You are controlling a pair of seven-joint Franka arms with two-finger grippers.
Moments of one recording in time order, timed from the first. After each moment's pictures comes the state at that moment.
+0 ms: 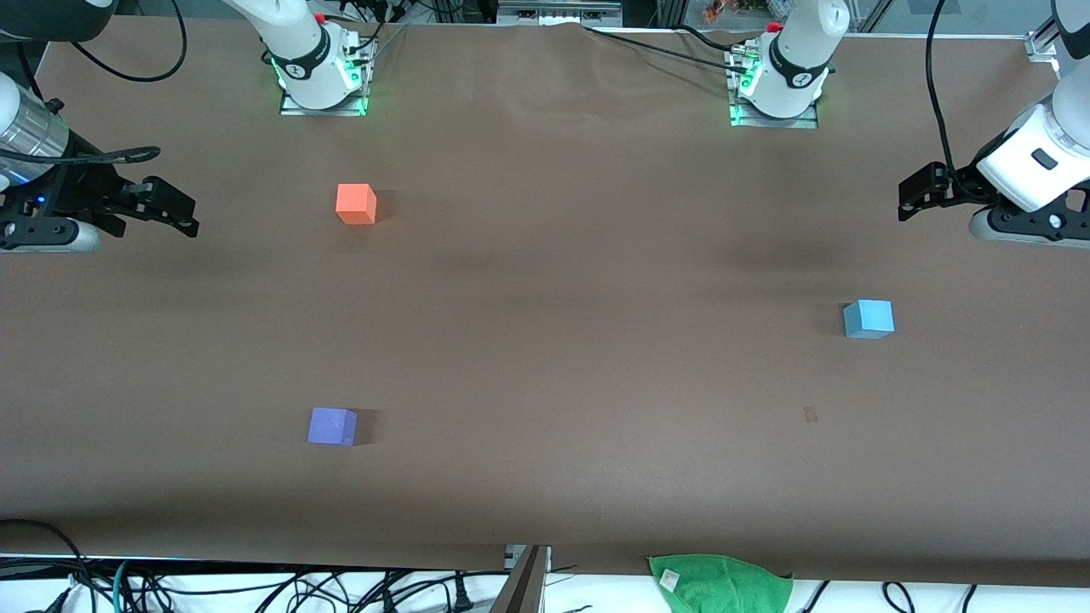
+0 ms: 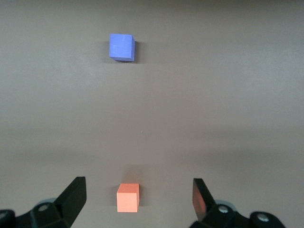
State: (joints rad) left arm -0.02 0.00 -0.03 -1.66 0.03 1.59 0.05; right arm 0.21 0.07 -0.13 -1.55 0.02 1.63 0.08
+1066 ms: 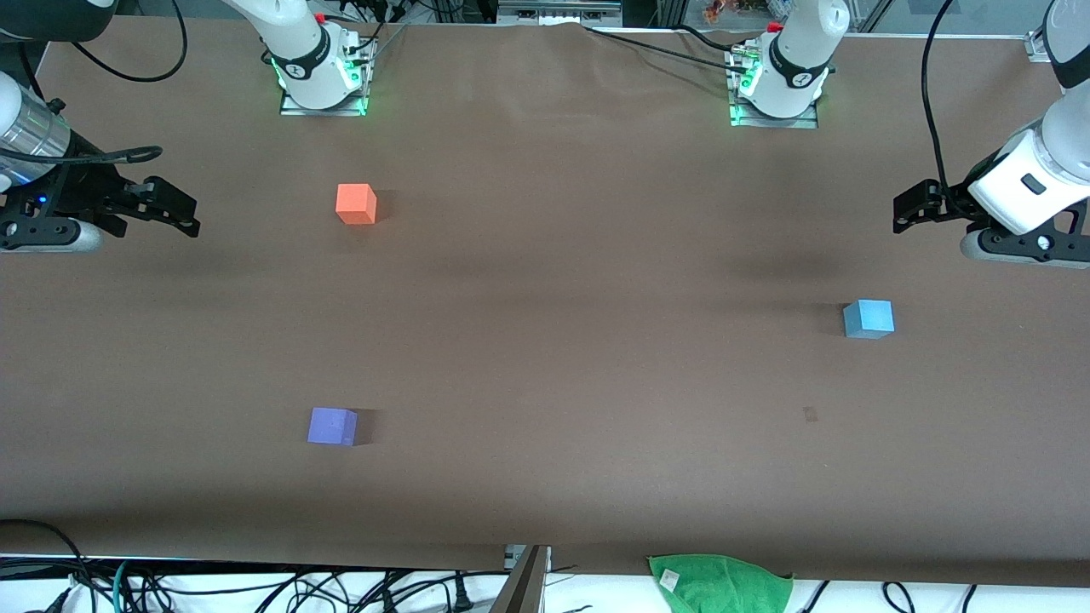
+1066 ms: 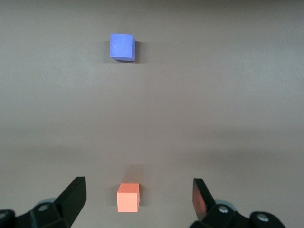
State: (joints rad) left arm -0.02 0.05 -0.03 -1.64 0.03 1.59 0.05; right arm 0.21 0.07 -0.12 -1.55 0.02 1.63 0.08
